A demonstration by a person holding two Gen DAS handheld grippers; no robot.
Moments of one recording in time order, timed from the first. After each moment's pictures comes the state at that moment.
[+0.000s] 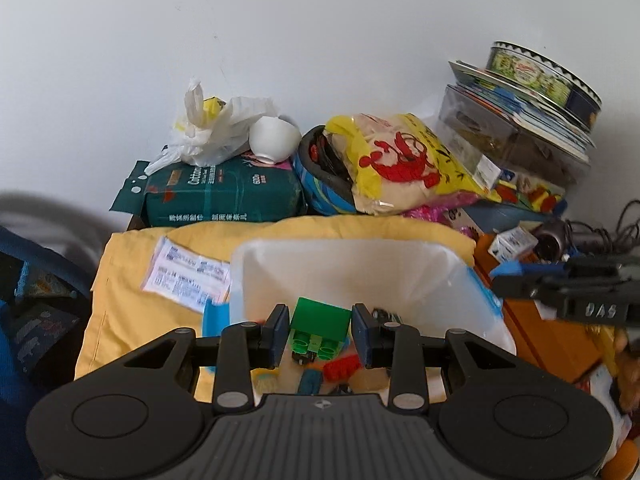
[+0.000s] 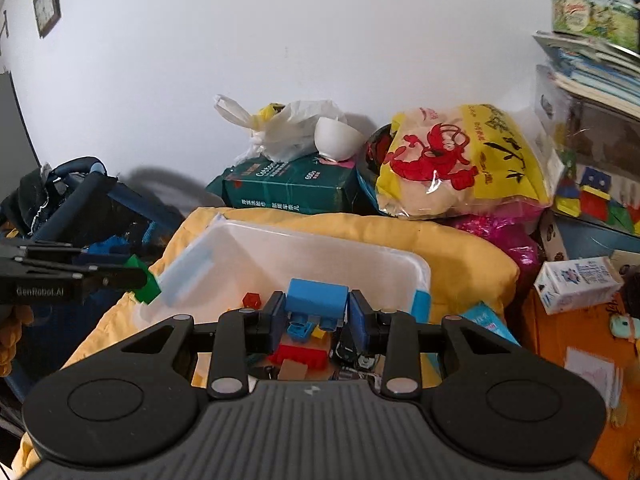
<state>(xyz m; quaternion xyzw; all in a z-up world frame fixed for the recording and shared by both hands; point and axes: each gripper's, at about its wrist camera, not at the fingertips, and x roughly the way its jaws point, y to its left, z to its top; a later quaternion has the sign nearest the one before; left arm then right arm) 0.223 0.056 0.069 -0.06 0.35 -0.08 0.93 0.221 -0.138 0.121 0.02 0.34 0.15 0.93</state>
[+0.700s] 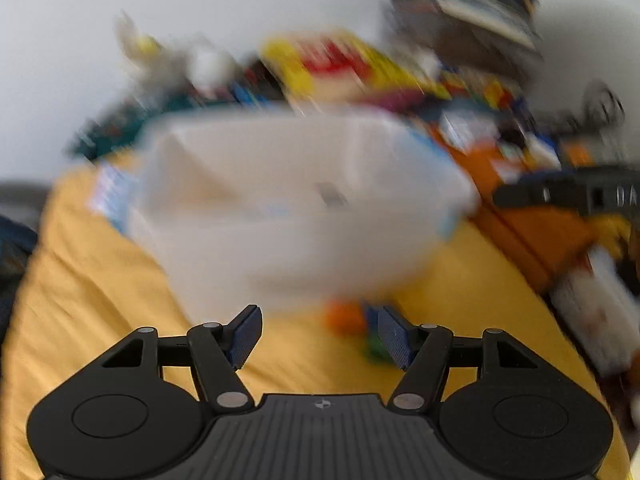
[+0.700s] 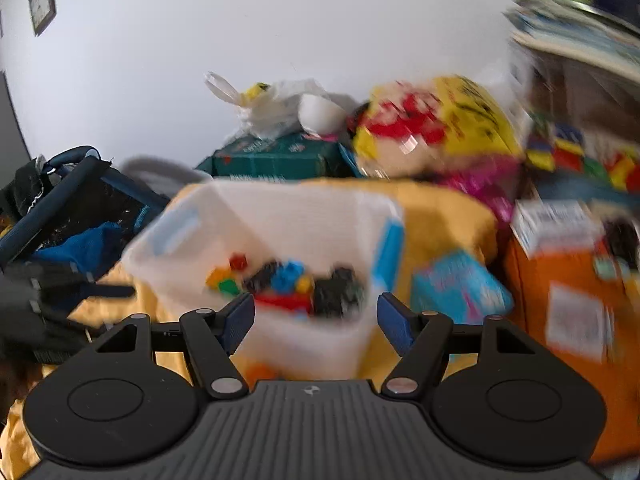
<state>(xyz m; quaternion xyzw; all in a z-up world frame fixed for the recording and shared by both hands) 0.143 -0.014 -0.036 0.00 0.39 -0.14 0.91 0.149 -0.172 0.077 0.03 0.34 0.12 0.93</state>
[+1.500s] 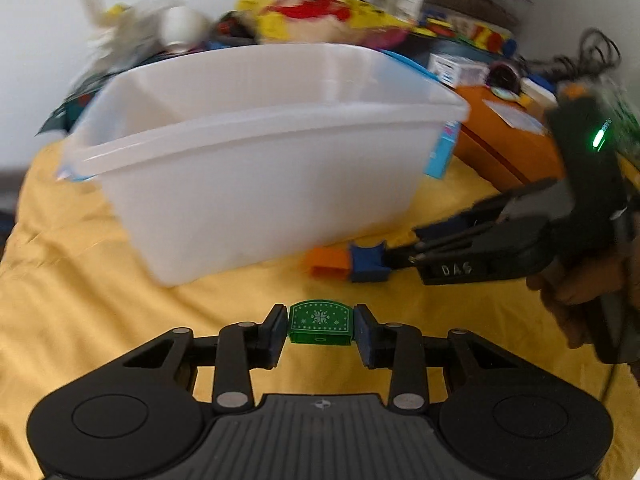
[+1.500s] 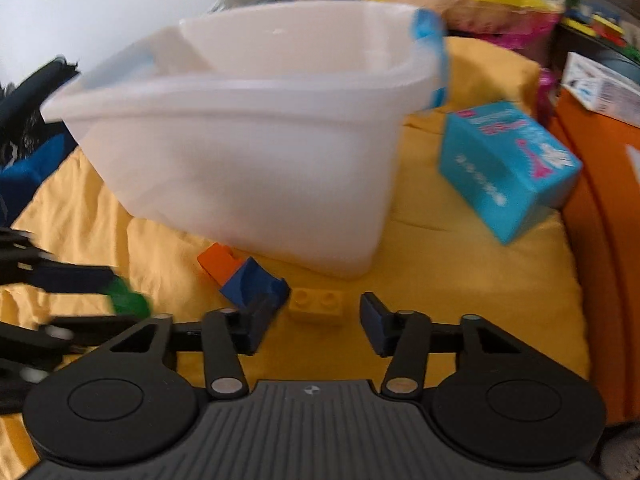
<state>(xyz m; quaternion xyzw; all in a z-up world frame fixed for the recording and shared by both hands) 0.144 -0.023 -0.062 0.02 0.42 -0.13 0.90 0.189 -0.134 -0.046 -0.01 0.45 0.12 0.89</state>
